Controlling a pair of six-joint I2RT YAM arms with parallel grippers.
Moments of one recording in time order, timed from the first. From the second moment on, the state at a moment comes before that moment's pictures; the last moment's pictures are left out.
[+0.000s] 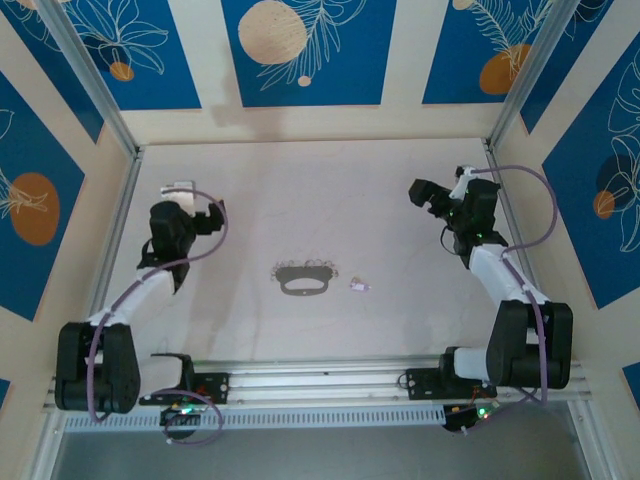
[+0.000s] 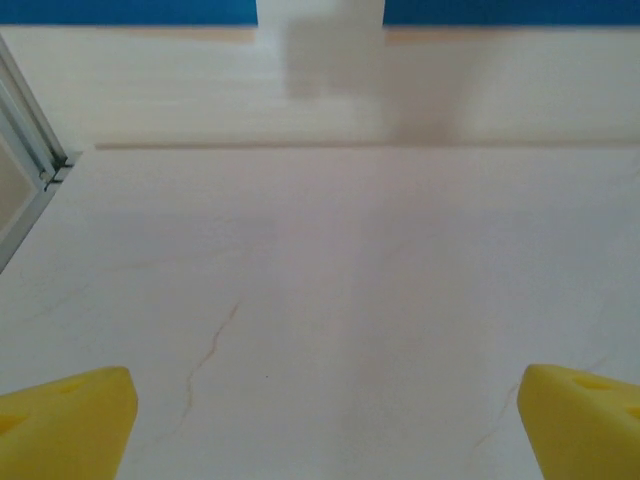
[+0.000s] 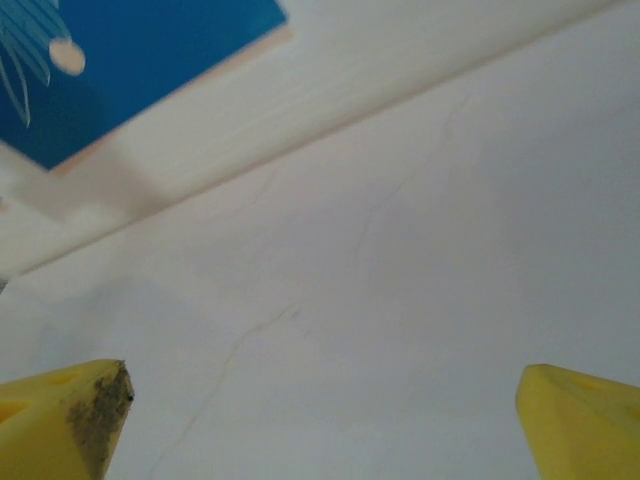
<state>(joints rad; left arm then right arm) -0.06 1.21 0.65 0.24 -0.02 -0.08 -0.06 1.31 0.77 0.11 -0.33 0.45</state>
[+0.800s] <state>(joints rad) -0.68 1.24 0.62 -0.07 0.09 -0.52 0.32 1.18 0.71 -0.24 -0.27 0.55</state>
